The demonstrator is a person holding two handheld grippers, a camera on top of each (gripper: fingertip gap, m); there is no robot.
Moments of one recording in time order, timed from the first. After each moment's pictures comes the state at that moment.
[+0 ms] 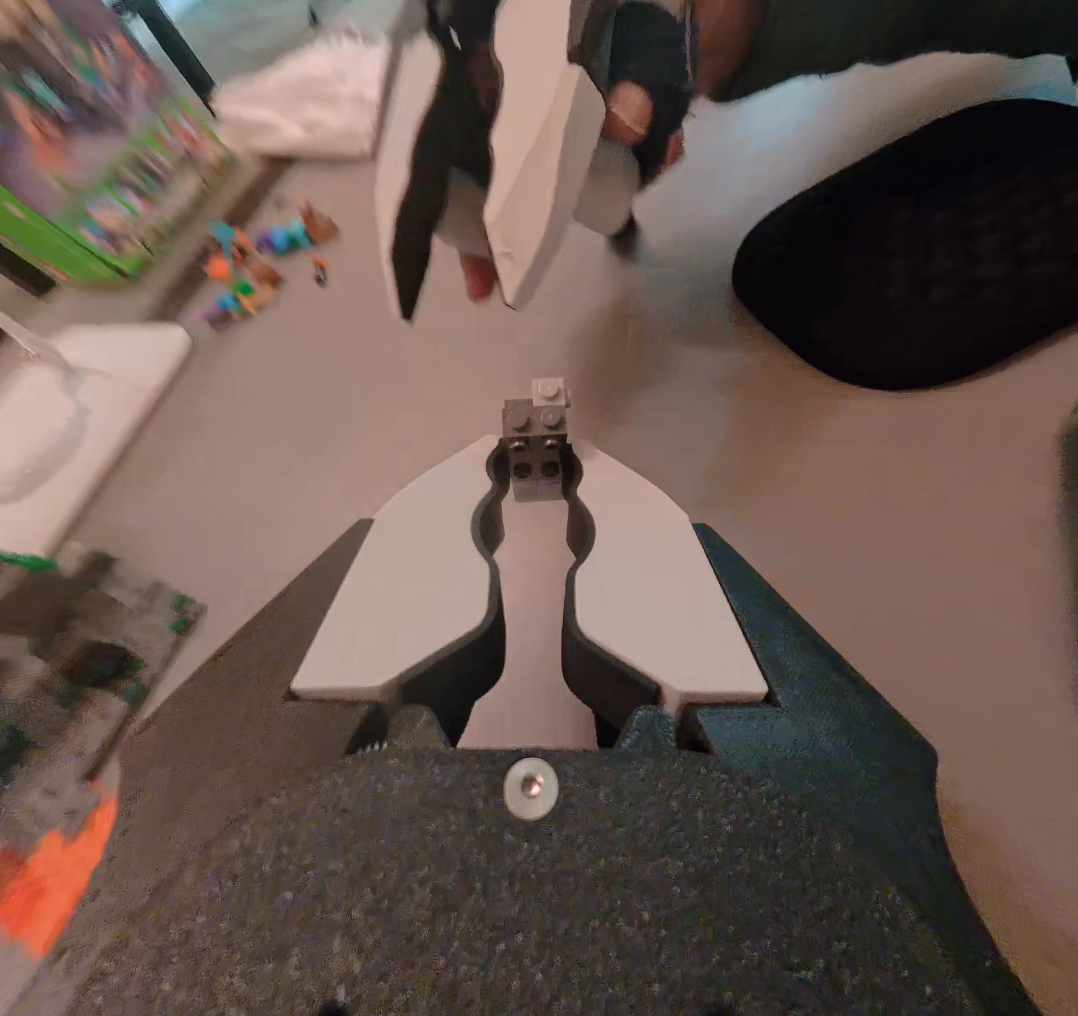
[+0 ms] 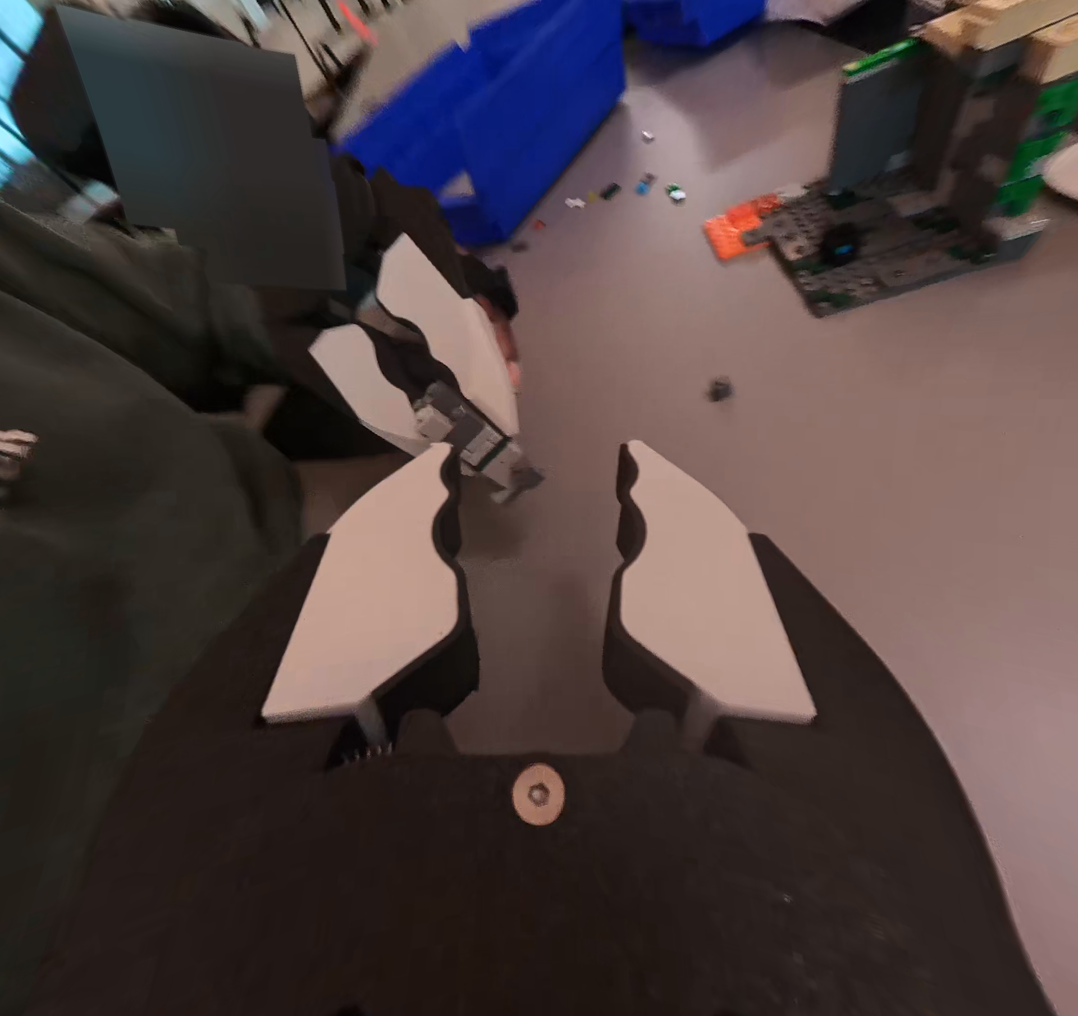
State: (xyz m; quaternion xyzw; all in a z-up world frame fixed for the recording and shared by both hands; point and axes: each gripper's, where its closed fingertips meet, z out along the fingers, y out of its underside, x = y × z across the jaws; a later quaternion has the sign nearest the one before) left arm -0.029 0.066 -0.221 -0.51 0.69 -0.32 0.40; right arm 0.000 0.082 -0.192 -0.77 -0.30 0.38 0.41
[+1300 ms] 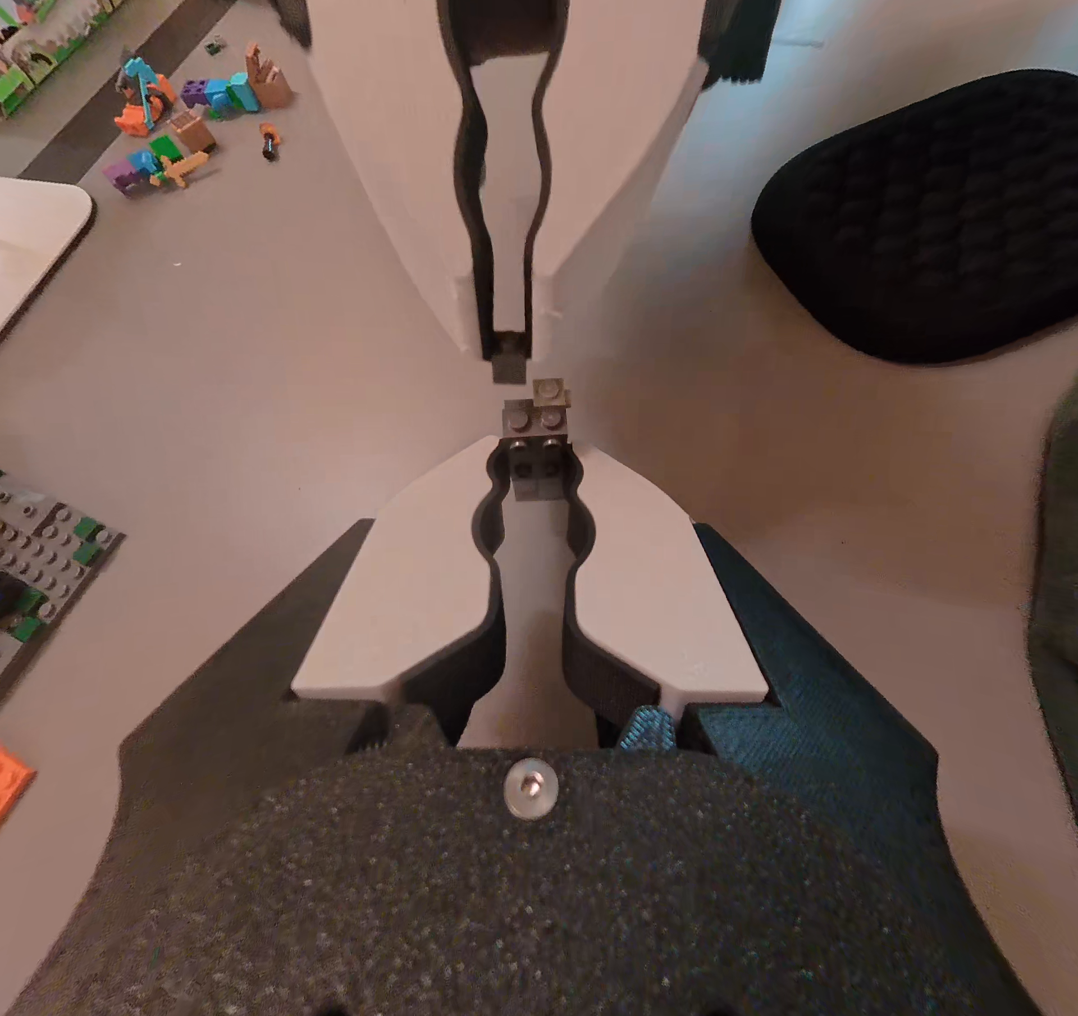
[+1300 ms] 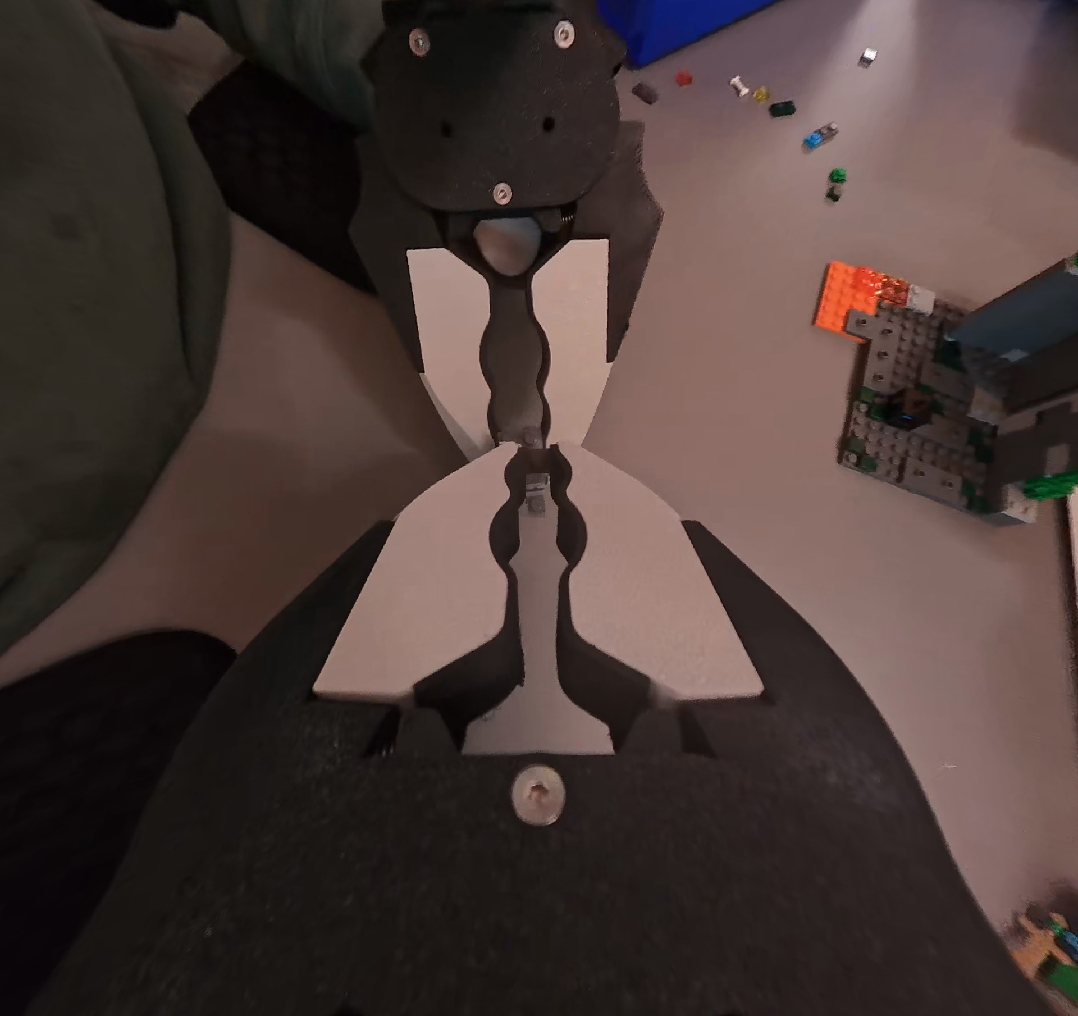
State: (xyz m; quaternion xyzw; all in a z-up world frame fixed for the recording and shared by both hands) left arm -0.037 0.074 -0.246 -0.57 0.68 -0.32 0.33; right arm -0.045 0.080 -0.198 -0.70 -0.59 0.23 0.33
